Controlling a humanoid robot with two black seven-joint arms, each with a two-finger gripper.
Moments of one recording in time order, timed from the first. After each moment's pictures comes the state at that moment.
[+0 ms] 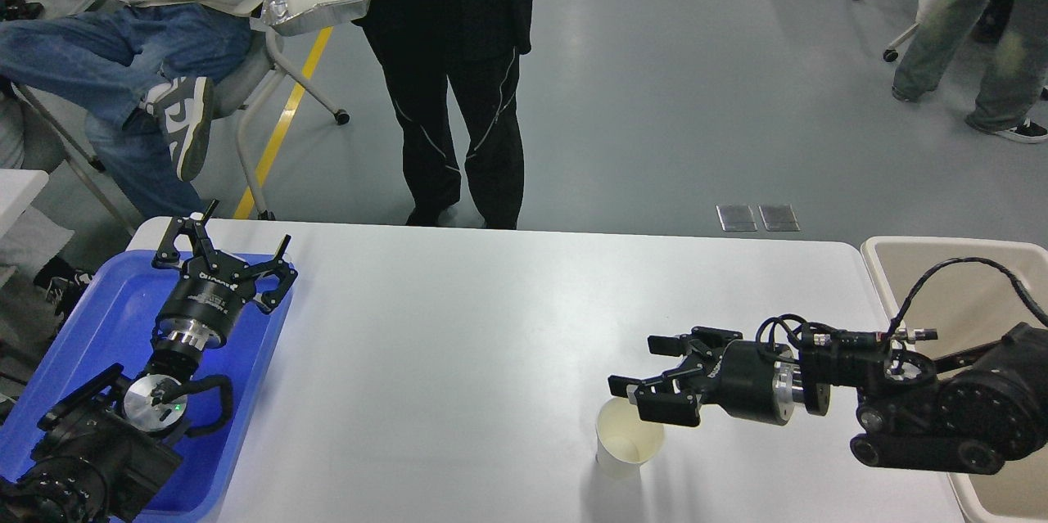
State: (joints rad) left arm -0.57 0.27 -0.94 -0.28 -0.14 -0.79 -0.32; right arm 1.23 -0.52 -0.67 1.34 -1.24 -0.53 0.41
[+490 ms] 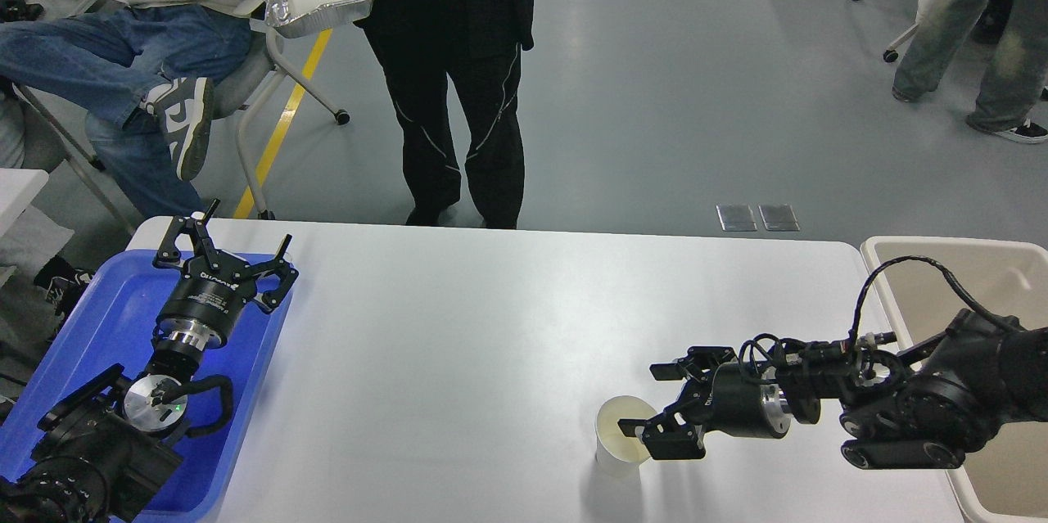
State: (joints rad) left arm -0.57 0.27 -0.94 -0.28 -0.14 -0.79 -0.32; right arm 1.26 -0.36 -0.90 1.20 -1.25 -0.57 0.41
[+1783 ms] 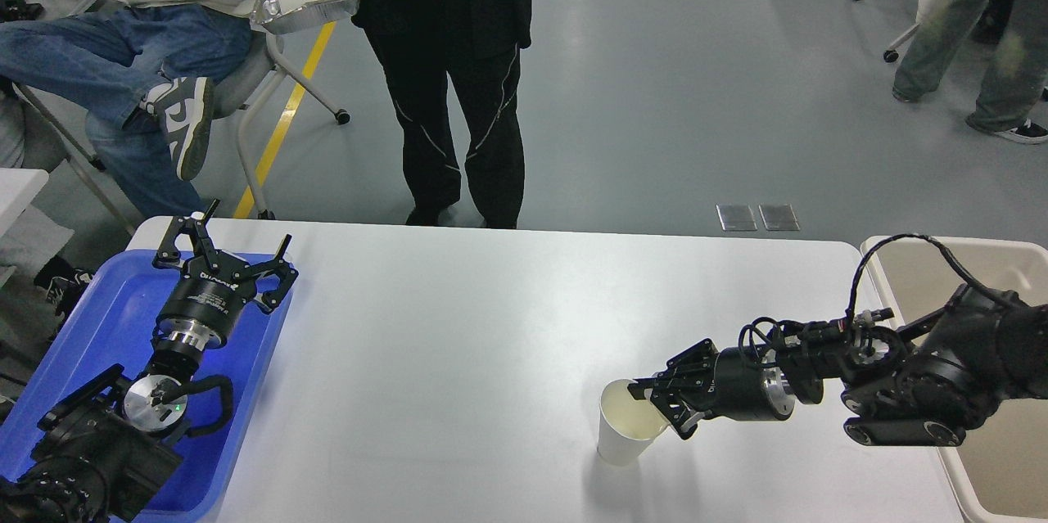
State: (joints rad) left arm -0.57 0.27 -0.94 -0.28 -0.14 -0.79 -0.32; right arm 1.34 -0.34 -0.94 1.18 -1.24 -0.53 0.44
